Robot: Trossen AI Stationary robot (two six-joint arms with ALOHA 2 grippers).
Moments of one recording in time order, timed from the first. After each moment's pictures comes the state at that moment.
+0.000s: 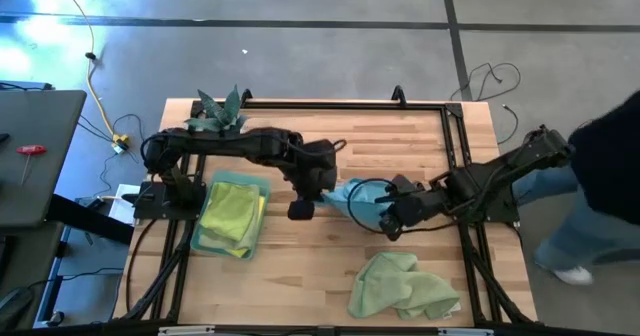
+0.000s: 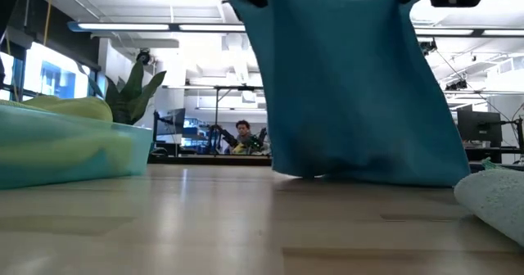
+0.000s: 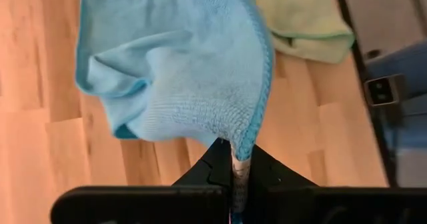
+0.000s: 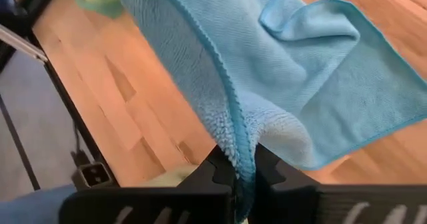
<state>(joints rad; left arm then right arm) 0.10 1.81 1.79 -1.05 0.24 0.08 0.43 1.28 1.19 -0.91 0.24 1.15</state>
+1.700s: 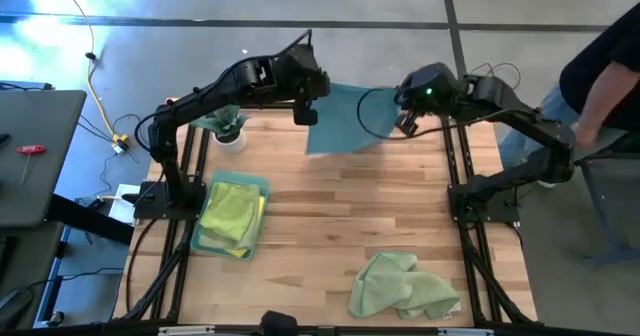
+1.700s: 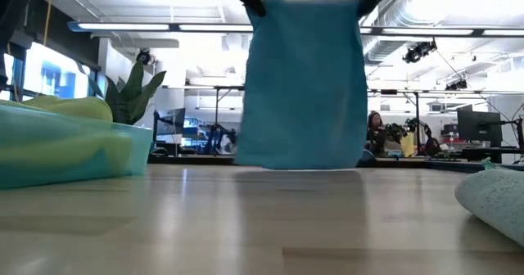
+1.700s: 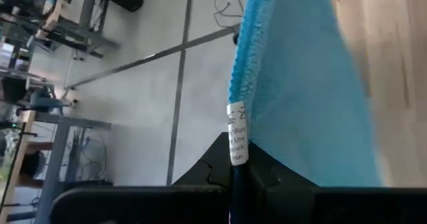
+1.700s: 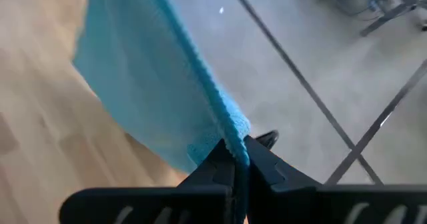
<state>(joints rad) 0.44 1.82 2.12 -1.00 -0.39 0.64 -0.36 1.29 1.63 -1.18 0.44 -0.03</state>
